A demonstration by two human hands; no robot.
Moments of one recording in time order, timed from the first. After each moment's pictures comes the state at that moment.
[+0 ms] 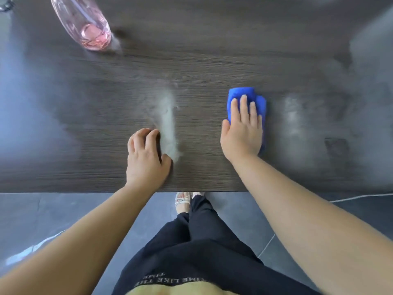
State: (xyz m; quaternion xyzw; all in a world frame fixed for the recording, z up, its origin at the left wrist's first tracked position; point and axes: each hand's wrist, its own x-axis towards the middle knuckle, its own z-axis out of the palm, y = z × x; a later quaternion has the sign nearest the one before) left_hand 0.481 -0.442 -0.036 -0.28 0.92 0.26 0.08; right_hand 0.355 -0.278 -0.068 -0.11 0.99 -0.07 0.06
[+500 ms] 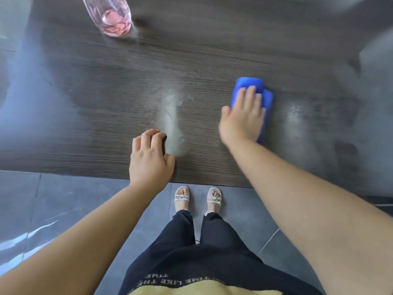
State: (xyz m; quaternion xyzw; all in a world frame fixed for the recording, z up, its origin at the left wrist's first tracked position) left_hand 0.508 -0.447 -0.037 -0.28 0.93 0.23 0.08; right_hand 0.346 -0.315 -0.063 -0.08 0.99 -0.05 0.09
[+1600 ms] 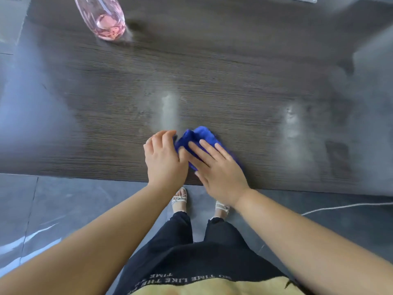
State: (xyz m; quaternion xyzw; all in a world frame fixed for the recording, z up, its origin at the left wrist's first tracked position) left_hand 0.485 -0.405 -0.031 -0.33 0.89 0.33 0.02; right_hand 0.438 -0.261 -0.069 -0.49 0.87 -0.03 0.07
